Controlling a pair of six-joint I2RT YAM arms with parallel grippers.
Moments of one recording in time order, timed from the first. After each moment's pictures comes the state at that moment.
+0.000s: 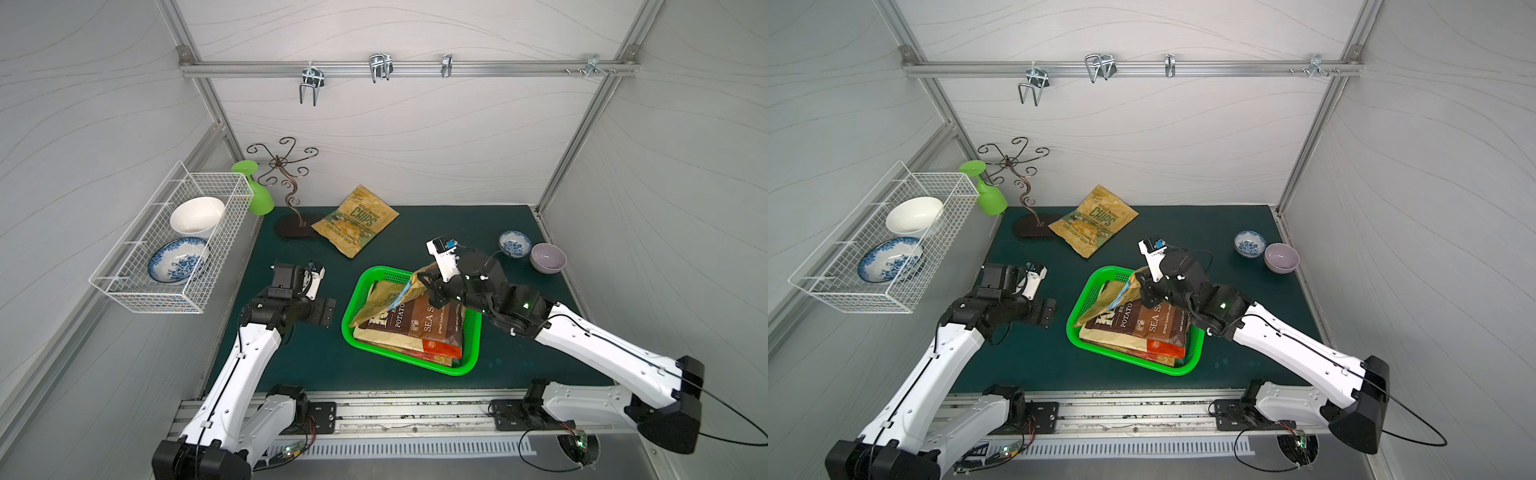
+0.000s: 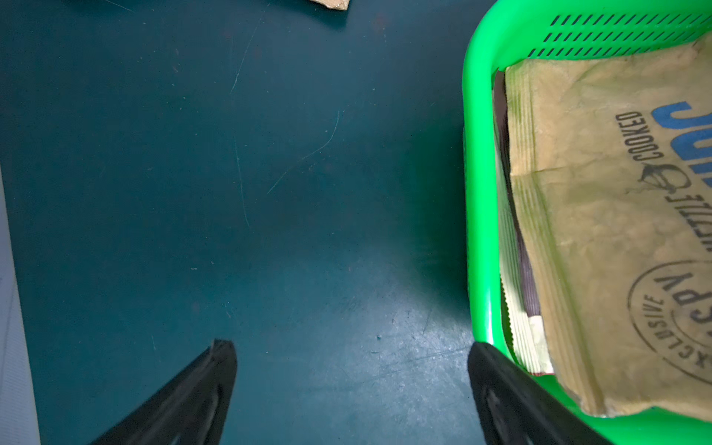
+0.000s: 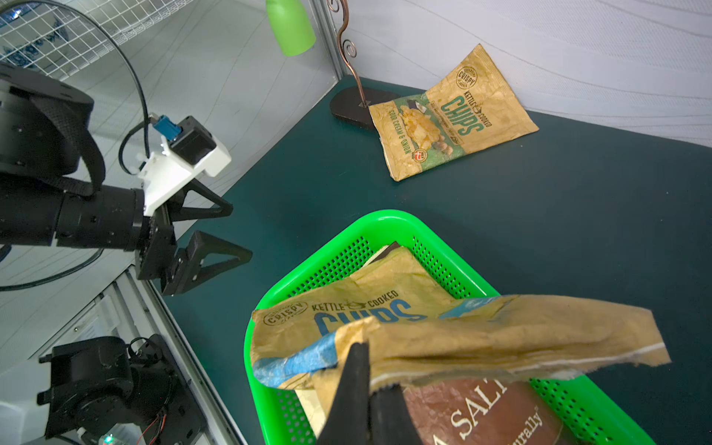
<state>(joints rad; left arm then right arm) -0.10 0.95 0.84 -0.90 0.08 0.13 1.01 1.13 1.09 -0.42 0.11 0.32</state>
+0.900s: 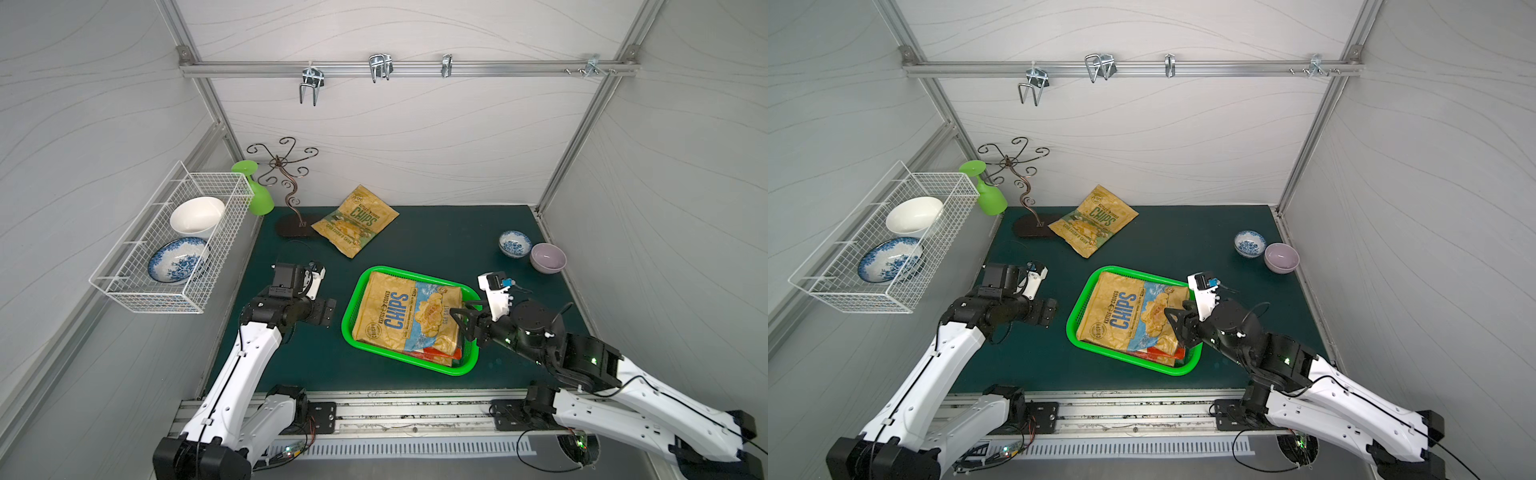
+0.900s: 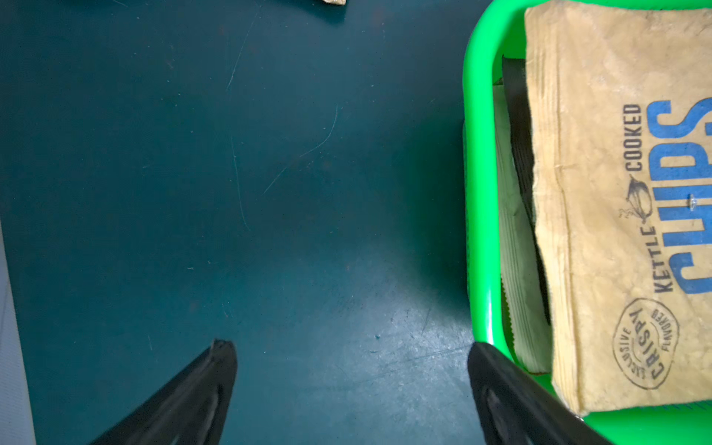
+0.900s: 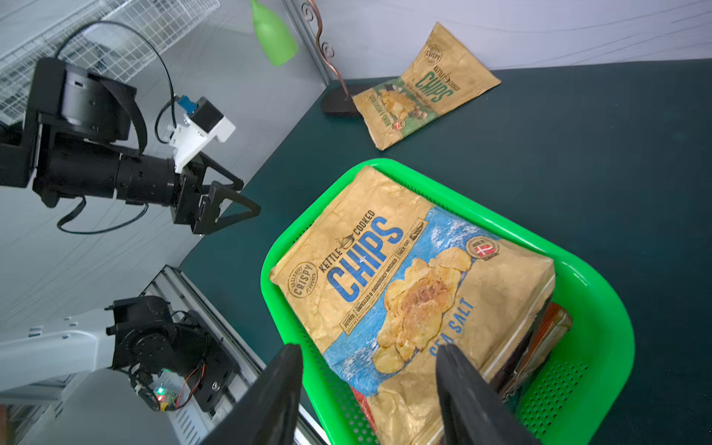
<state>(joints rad) -0.10 0.96 0.84 -0.90 0.09 0.13 1.10 0.69 0.80 -0.56 0.20 0.50</state>
